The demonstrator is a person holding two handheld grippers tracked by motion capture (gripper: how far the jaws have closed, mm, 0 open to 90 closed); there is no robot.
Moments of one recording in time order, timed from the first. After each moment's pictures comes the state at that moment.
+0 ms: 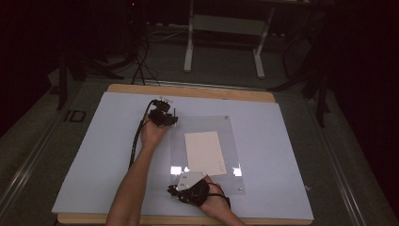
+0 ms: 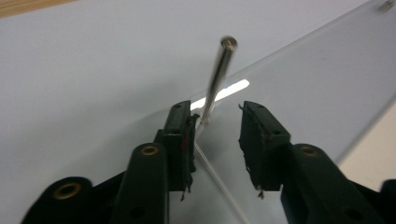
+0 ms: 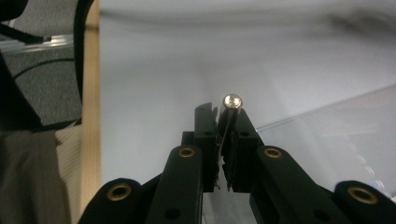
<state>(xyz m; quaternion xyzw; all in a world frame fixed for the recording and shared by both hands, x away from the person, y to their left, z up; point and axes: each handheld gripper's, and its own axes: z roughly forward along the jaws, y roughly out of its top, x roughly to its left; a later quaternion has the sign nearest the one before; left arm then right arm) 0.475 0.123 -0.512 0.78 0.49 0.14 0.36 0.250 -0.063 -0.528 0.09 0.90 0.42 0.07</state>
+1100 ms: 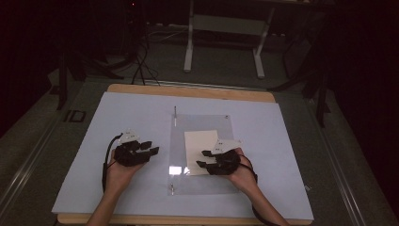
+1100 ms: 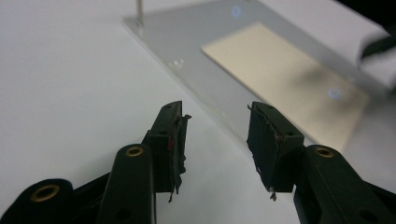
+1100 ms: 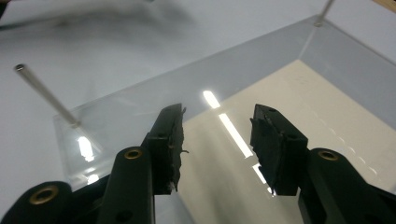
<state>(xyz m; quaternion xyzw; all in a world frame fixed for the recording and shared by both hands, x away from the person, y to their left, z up) 0.306 0.190 -0.507 0.77 0.43 0.13 0.45 0.327 -0.149 -0.490 0.19 0.88 0.43 0.10</state>
